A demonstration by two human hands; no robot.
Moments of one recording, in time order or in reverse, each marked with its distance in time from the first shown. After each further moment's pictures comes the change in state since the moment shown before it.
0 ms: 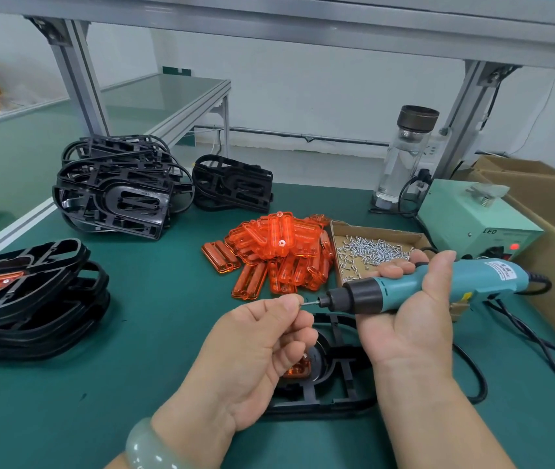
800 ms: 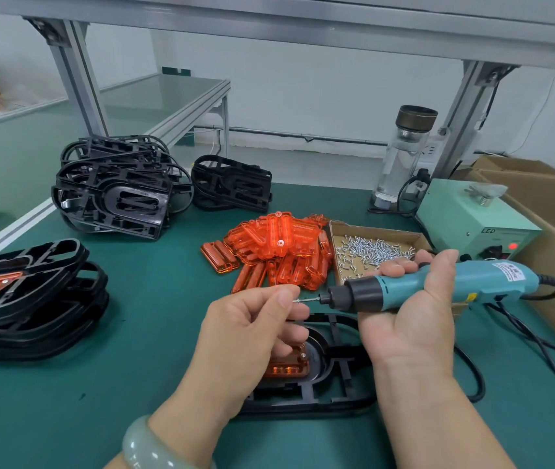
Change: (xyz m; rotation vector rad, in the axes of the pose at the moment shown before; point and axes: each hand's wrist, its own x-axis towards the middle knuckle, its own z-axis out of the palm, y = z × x) left_hand 0.002 -0.001 -0.008 0.454 0.030 0.374; right_hand -0.001 -0.002 0.001 0.008 0.035 -0.028
